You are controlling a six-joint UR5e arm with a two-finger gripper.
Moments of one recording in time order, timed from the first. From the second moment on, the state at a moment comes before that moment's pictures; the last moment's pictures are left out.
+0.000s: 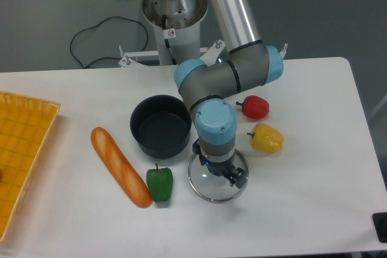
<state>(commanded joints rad) 2.43 -2.10 -1.52 -1.04 1.62 1.10</state>
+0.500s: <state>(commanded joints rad) 2.43 -2.07 -1.53 -1.04 1.63 1.10</state>
